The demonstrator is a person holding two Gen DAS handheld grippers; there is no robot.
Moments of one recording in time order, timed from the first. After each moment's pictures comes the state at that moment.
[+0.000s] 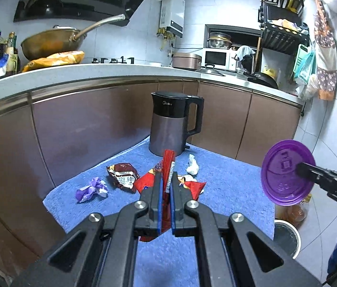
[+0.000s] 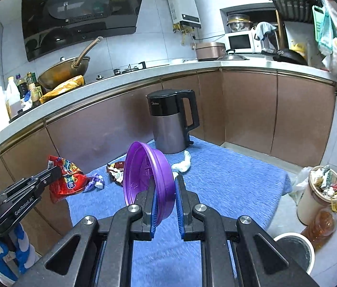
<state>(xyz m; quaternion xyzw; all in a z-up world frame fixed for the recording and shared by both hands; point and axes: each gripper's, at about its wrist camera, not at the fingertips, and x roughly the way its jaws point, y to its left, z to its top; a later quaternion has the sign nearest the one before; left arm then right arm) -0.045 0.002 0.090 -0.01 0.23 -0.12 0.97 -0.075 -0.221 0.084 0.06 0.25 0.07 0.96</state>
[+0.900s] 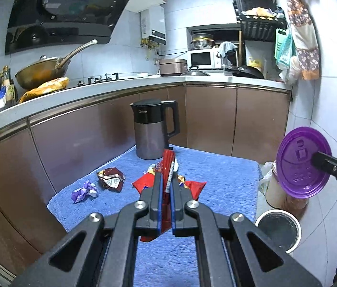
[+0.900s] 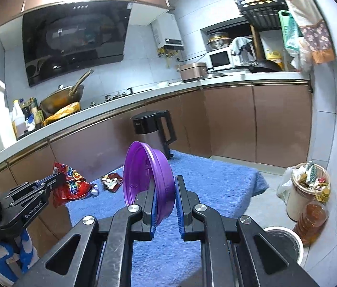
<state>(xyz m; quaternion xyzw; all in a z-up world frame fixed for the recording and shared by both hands) -0.114 -0.088 0.102 0.06 0.20 -0.11 0.97 -0.174 -0.299 0.082 0.10 0.18 0.04 0.98</state>
